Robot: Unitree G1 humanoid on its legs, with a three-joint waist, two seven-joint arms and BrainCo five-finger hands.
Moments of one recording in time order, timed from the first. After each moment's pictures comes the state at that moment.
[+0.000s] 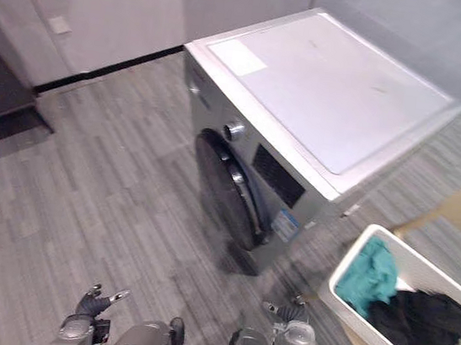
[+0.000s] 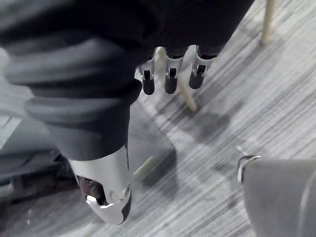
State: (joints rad) left arm 0.06 0.06 0.16 0.85 0.04 -0.01 0.20; right arm -0.07 -0.10 -0.11 0.87 -0.05 0.05 -0.19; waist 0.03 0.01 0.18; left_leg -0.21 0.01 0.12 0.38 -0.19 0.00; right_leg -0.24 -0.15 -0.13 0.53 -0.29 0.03
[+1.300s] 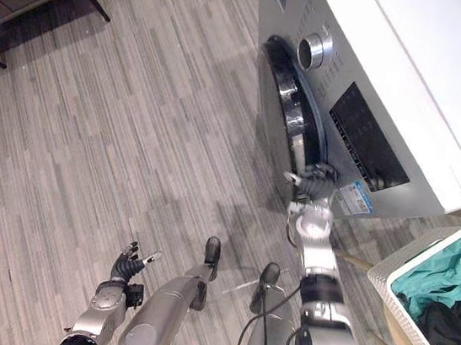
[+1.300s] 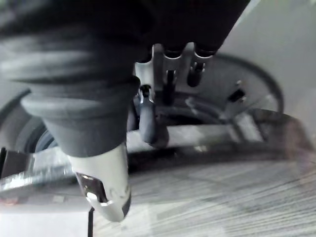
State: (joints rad) left arm -0.01 0.02 0.04 0.64 -0.04 -0.03 0.23; right arm -0.55 -0.19 -0.03 0.52 -0.01 0.05 -0.34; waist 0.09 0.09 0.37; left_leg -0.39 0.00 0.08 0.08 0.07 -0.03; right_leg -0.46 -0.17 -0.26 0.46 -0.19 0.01
